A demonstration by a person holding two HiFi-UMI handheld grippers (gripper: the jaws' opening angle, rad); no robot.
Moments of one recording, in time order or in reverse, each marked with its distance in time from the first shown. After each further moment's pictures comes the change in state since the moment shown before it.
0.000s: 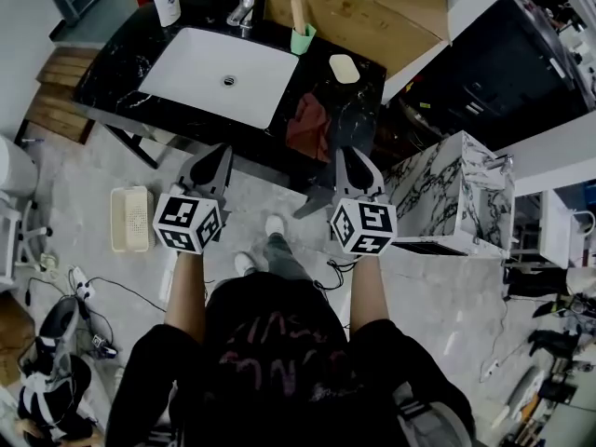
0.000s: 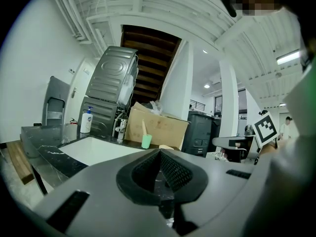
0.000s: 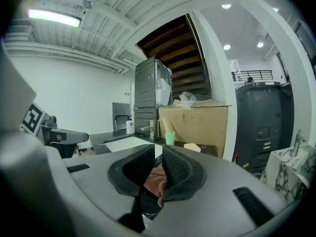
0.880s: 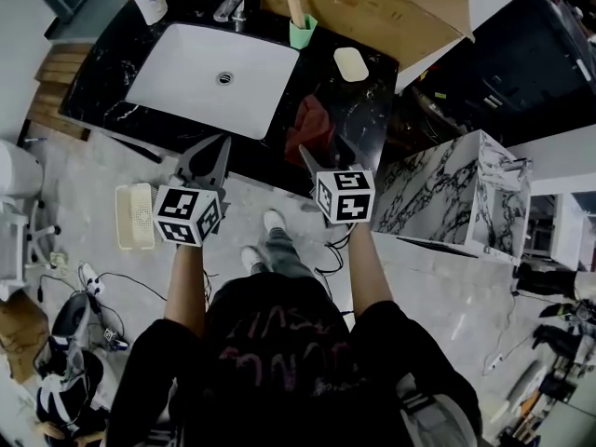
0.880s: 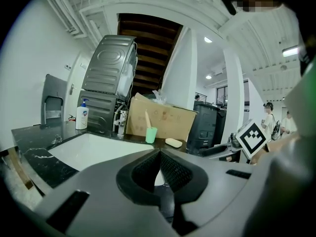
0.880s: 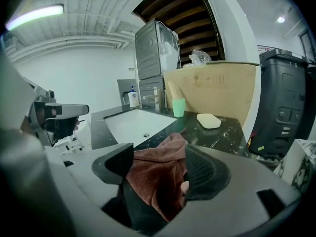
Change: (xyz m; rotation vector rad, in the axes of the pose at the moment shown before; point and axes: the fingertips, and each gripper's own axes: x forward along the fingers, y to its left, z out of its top) left arm 0.086 0.033 -0.012 0.027 0.098 0.017; right arm 0.125 -0.012 -0.083 0.008 0.317 0.125
